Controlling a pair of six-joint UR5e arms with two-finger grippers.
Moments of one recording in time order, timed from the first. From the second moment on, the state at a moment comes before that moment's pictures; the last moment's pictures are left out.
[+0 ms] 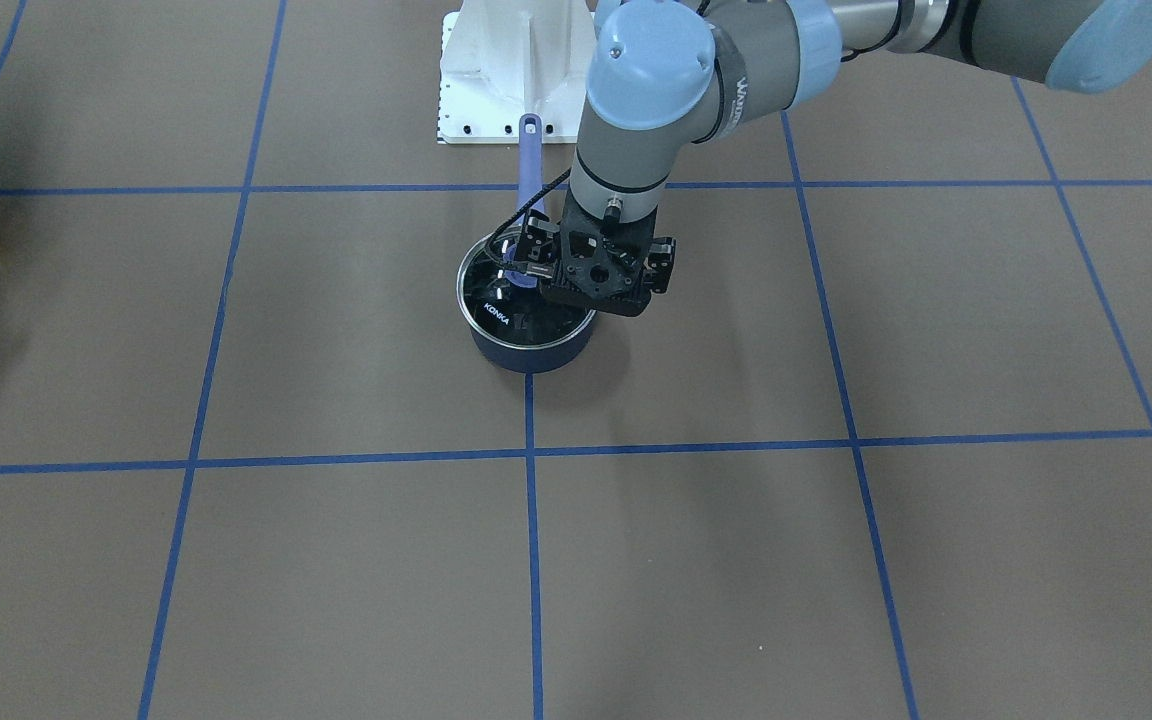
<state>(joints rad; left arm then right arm) -0.66 -2.44 -1.62 -1.43 -2.07 -0.91 0.98 -1.96 1.77 -1.23 2.24 -0.03</state>
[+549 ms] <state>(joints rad) -0.65 -2.44 -1.62 -1.43 -2.07 -0.91 0.94 -1.97 1.77 -1.23 2.24 -0.03</state>
